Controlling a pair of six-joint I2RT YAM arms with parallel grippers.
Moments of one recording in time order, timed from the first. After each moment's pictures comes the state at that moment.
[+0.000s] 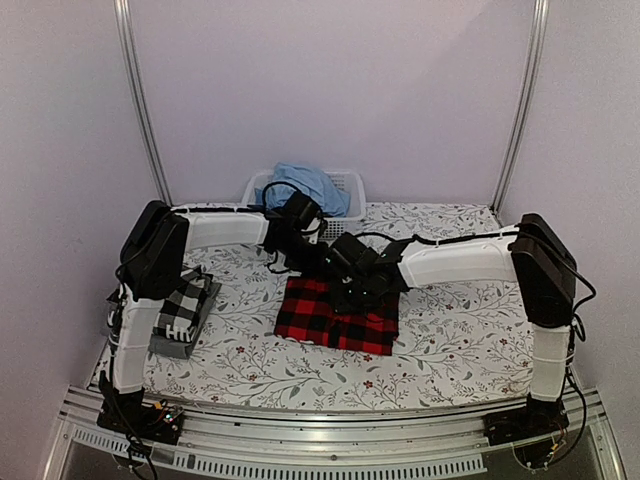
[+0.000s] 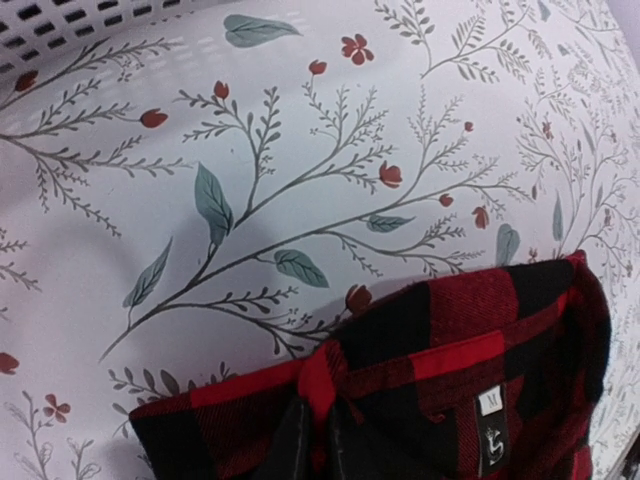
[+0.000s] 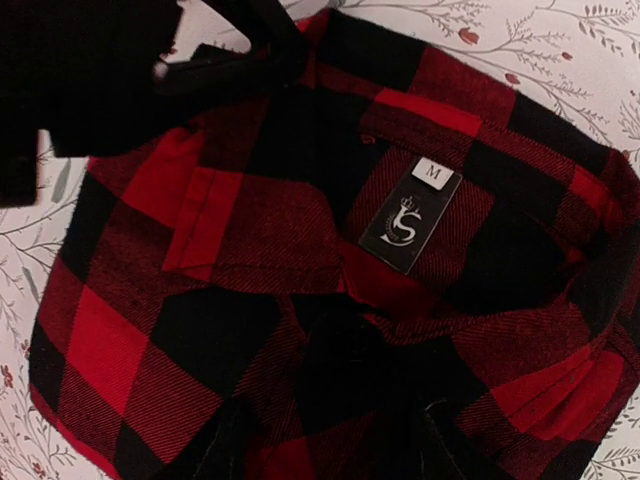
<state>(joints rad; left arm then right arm) -0.68 2.28 1.76 -0.47 0.15 -0.42 0.96 2.00 1.43 -0.48 0.25 0.67</state>
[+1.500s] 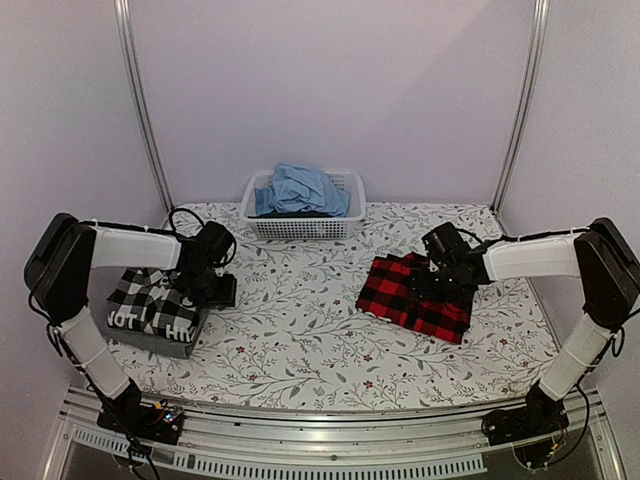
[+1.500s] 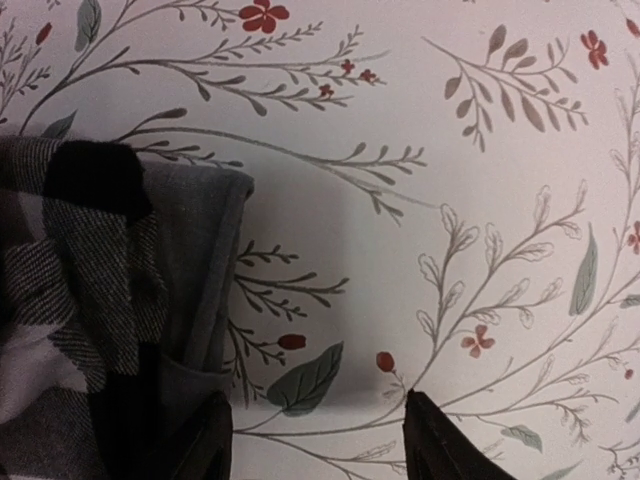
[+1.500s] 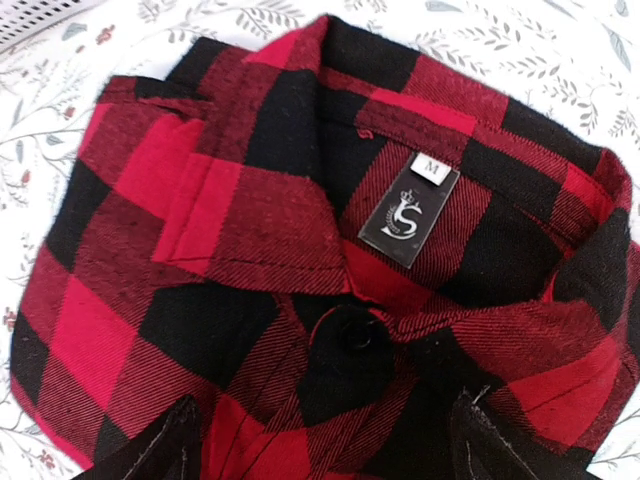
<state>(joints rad) -0.46 1.70 0.97 -0.53 -0.15 -0.47 0.56 1.68 0.92 -0.29 0.21 0.49</state>
